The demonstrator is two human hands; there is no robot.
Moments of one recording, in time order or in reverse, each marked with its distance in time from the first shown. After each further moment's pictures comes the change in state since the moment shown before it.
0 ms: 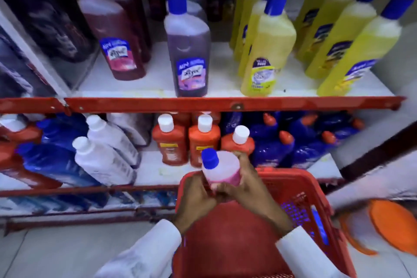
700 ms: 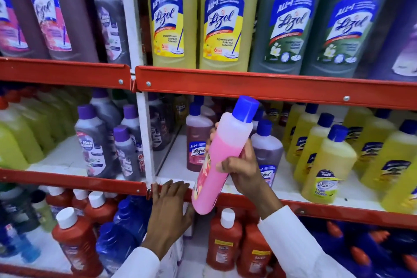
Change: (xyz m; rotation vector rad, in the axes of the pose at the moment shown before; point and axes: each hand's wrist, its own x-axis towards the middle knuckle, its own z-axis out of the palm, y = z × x) left_hand 0.079 0.025 -0.254 0.921 0.430 0.237; right_hand 0.156 -0.273 0.068 0.542 -0.190 -0.643
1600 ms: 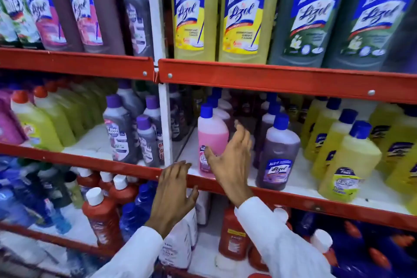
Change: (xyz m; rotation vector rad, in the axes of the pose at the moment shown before) left_hand -0.006 -0.016 -0.029 -0.064 0.092 -0.048; right_hand 0.008 0.074 0.042 -1.058 0.492 0.084
